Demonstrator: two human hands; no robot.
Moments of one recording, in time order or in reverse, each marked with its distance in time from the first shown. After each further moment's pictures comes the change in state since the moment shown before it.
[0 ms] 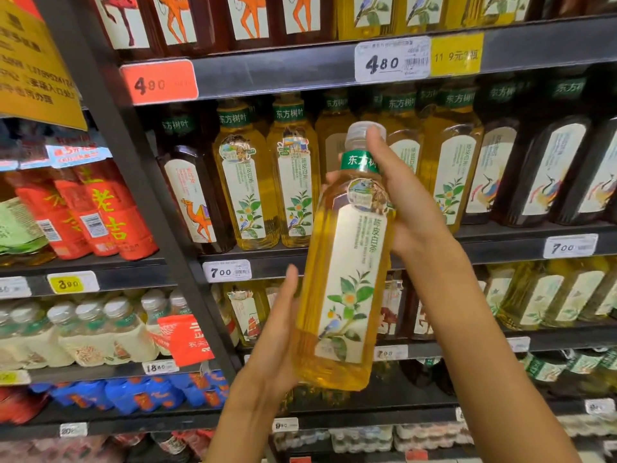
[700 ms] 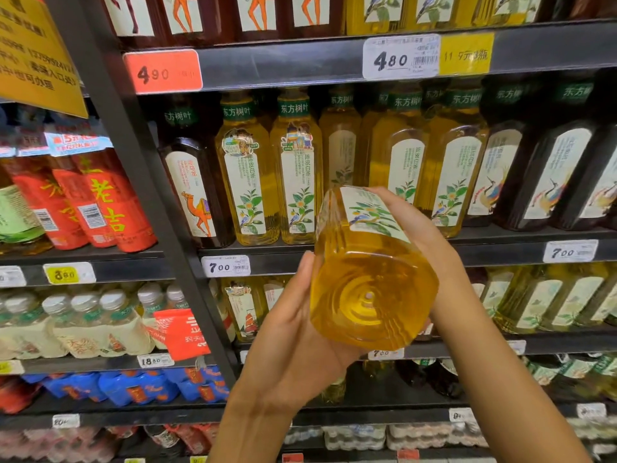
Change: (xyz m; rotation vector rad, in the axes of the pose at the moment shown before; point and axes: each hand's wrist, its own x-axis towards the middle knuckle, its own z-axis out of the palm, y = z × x) left_hand -0.020 0.014 0.038 -0.253 -0.341 -0.006; right_hand 0.004 0.007 -0.024 -0.122 0.031 0.203
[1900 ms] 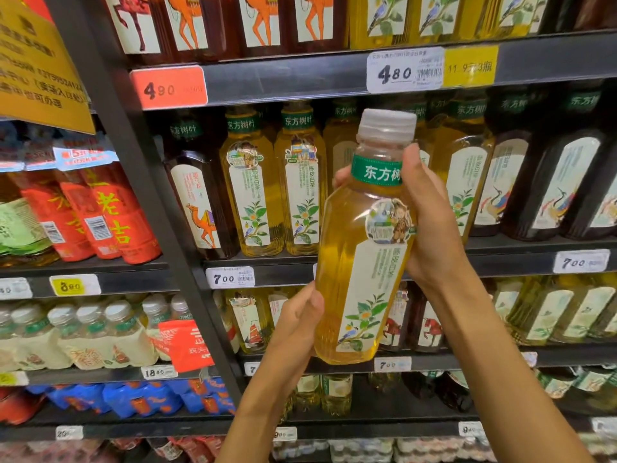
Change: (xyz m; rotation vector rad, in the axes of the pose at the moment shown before) left_hand 0.019 -0.004 -0.059 0.721 0.418 0.178; right_hand -0.024 -0.002 0.024 -0.131 -0.126 -0.659
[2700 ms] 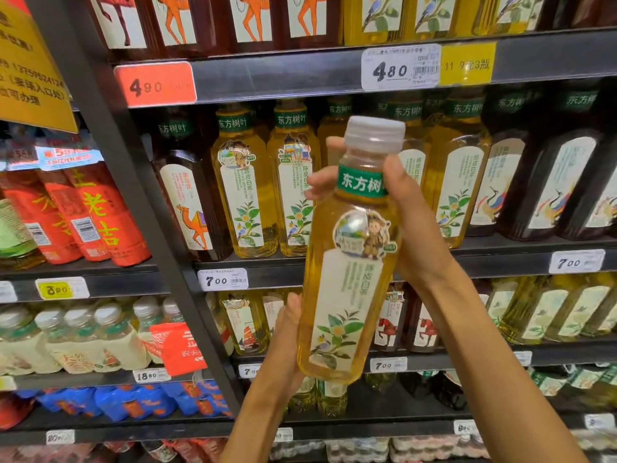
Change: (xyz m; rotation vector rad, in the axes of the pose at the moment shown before) left_hand 0.002 -0.013 -0.002 -0.115 0.000 0.018; right_hand 0.004 0.002 0.003 -0.068 -0.159 0.021
